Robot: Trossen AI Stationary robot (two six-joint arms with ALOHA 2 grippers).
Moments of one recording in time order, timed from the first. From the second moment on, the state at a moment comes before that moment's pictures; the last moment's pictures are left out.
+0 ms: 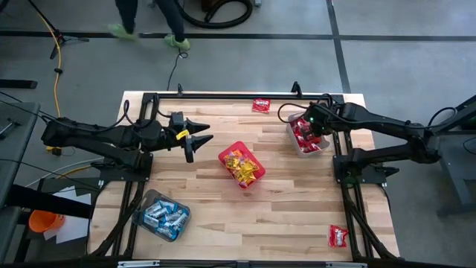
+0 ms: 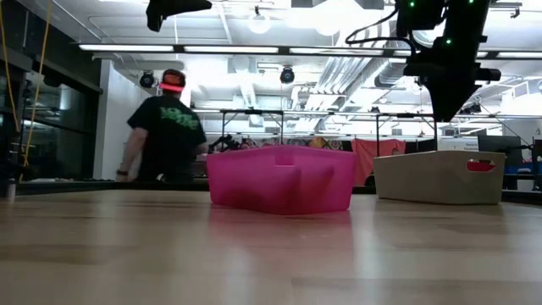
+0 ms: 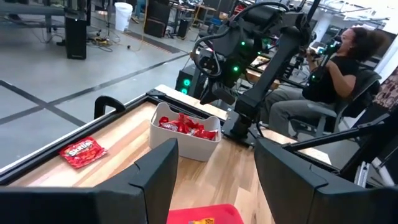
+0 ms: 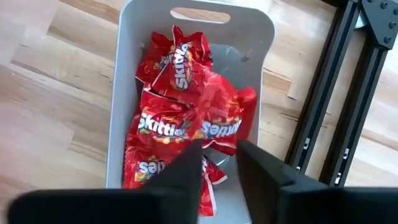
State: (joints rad) left arm -0.10 0.90 0.76 0.02 -0.40 -0.32; right arm -0.41 1.08 0.94 -1.20 0.32 0.73
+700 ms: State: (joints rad) left arm -0.10 0.90 0.76 0.02 -0.37 -0.42; right arm -0.41 1.09 1.13 -0.95 0.20 0.68
